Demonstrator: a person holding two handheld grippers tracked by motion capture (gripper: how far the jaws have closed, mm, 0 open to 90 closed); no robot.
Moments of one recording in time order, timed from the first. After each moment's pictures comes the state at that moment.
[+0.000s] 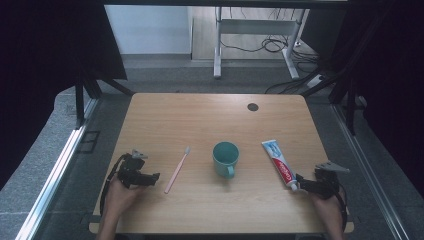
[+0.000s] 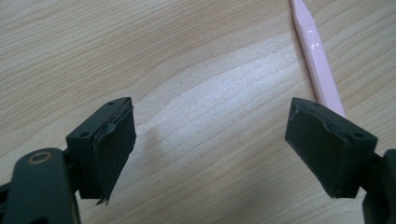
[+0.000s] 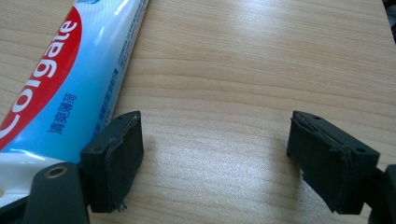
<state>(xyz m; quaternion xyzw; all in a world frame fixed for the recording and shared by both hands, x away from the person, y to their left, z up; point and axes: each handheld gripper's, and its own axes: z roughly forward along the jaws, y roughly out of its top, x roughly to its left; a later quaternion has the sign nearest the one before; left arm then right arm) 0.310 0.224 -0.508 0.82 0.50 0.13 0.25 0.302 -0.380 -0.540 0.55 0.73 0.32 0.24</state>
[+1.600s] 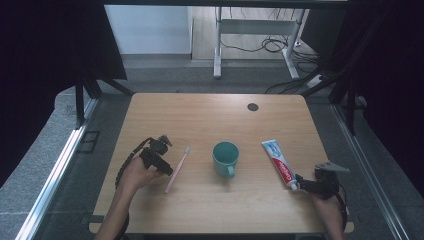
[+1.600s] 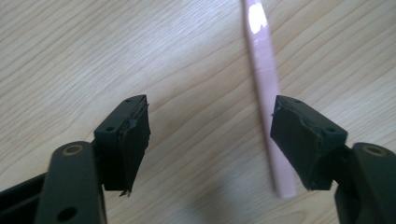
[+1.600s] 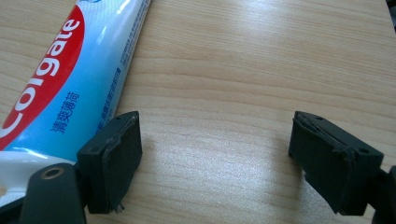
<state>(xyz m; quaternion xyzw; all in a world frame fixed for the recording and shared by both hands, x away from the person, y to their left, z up) 0.368 0.163 -0.486 0.87 0.48 0.01 0.10 0.302 -0.380 -0.540 0.55 0.73 0.32 0.24</state>
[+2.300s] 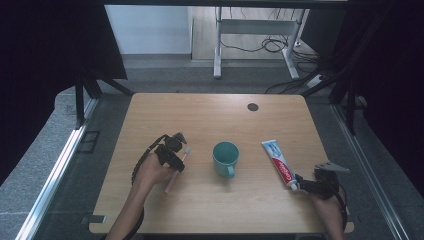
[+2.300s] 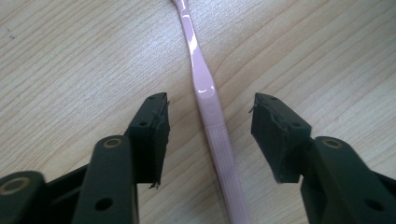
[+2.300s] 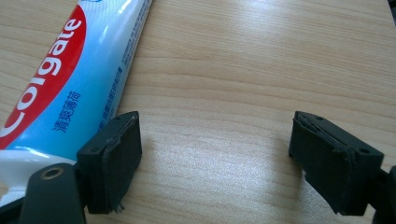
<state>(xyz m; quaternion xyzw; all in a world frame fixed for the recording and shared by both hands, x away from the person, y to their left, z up) 0.383 0.121 -0.487 0.88 0.46 0.00 0.10 0.302 -0.380 -0.540 0.55 0.74 0.32 0.24</state>
